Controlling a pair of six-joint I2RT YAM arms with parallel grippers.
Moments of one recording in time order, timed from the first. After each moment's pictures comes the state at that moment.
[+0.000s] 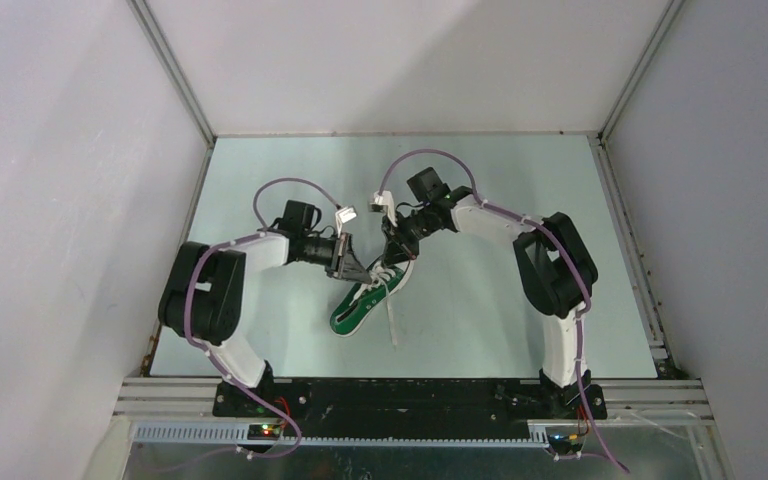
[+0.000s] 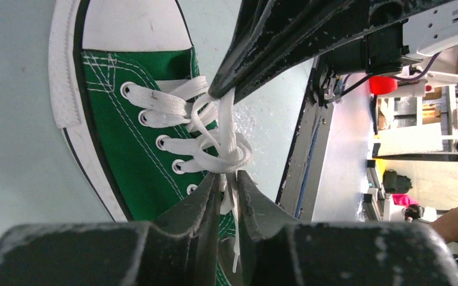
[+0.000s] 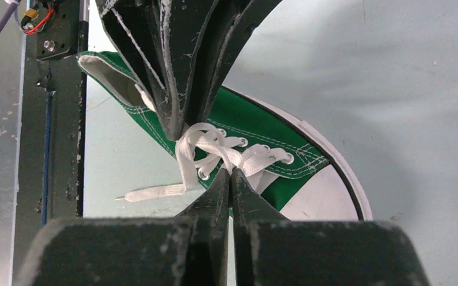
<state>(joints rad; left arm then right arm) -0.24 1.67 0.82 -0.20 1.11 -0.02 0.61 2.01 1.45 -0.47 -0.92 -0.47</state>
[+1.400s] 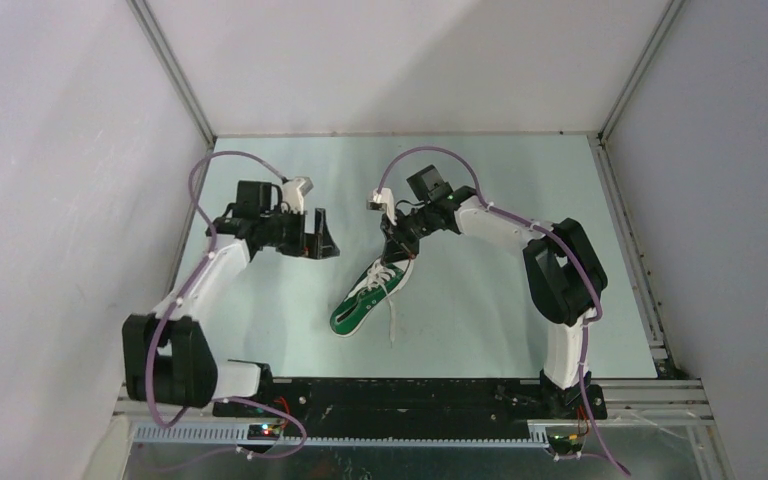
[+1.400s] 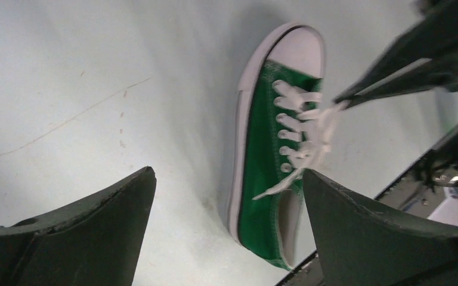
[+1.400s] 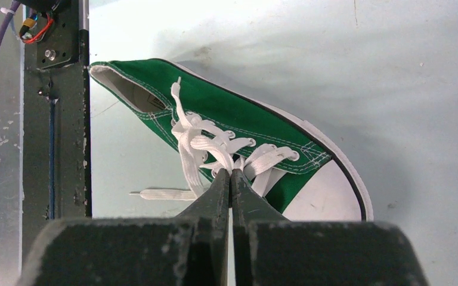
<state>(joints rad) -0.11 1.34 0.96 -0.57 0.53 0.00 0.63 1.94 1.44 -0.47 -0.87 -0.41</state>
